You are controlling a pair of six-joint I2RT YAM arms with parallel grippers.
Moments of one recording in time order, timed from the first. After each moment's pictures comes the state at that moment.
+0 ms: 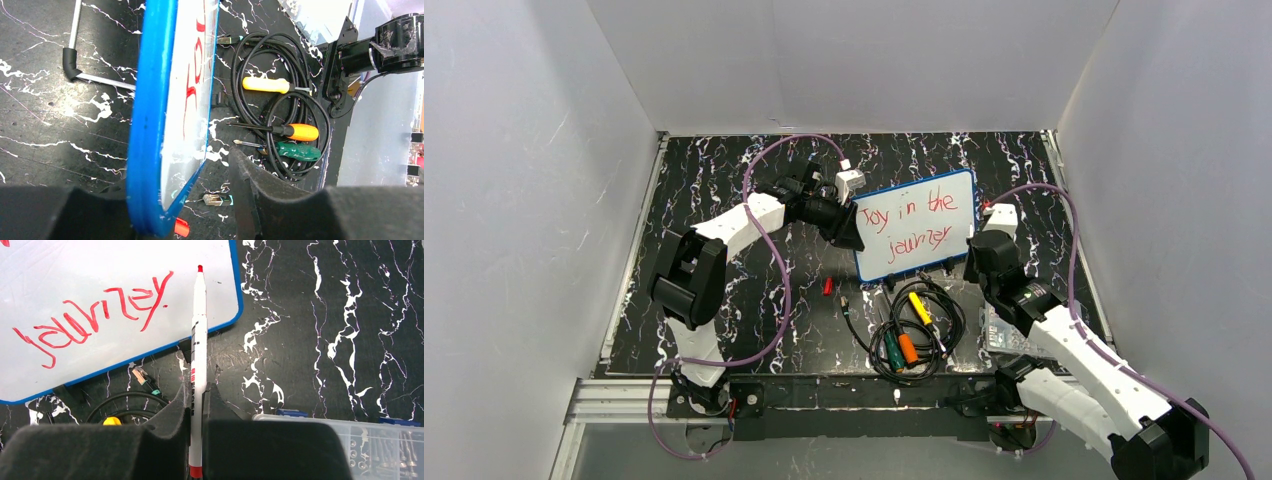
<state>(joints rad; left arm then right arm) -0.48 1.83 1.32 -0.40 0.86 0.12 0.54 0.83 0.62 -0.43 0.46 0.36</state>
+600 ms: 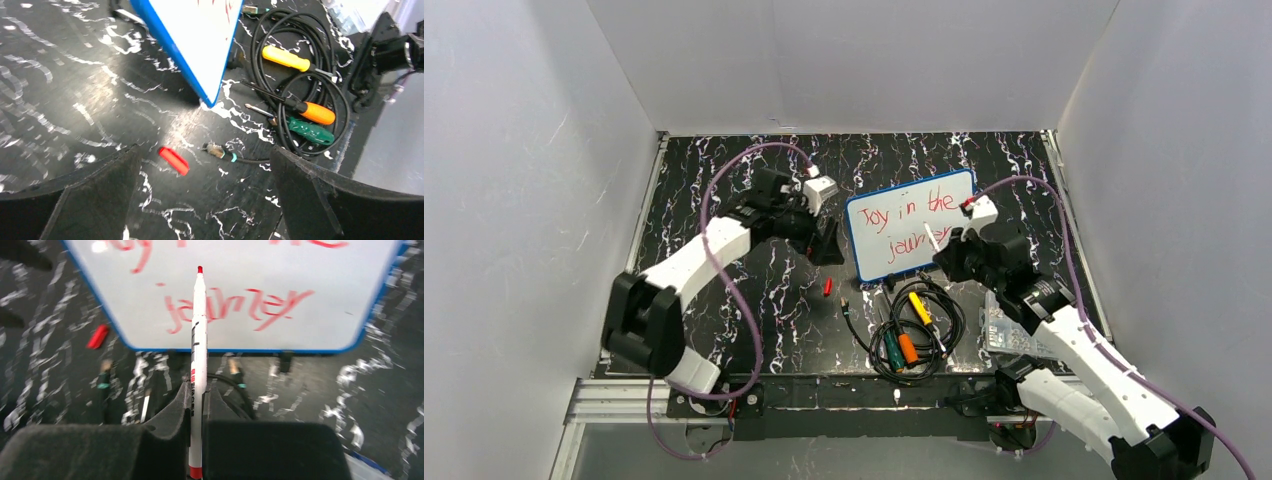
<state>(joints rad) -0.44 1.57 1.14 -0.45 0.71 0.11 0.54 0.80 0.68 -0.40 0.08 0.28</state>
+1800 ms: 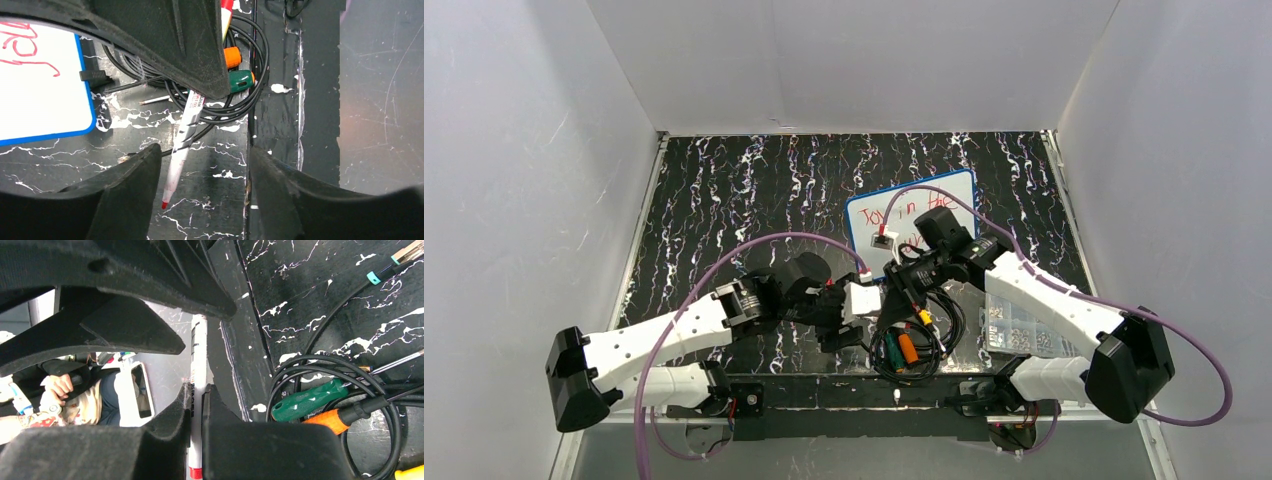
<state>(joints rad) -1.09 1.06 0.86 -0.46 0.33 0.31 0.71 1.24 0.92 -0.65 -0.97 0.13</state>
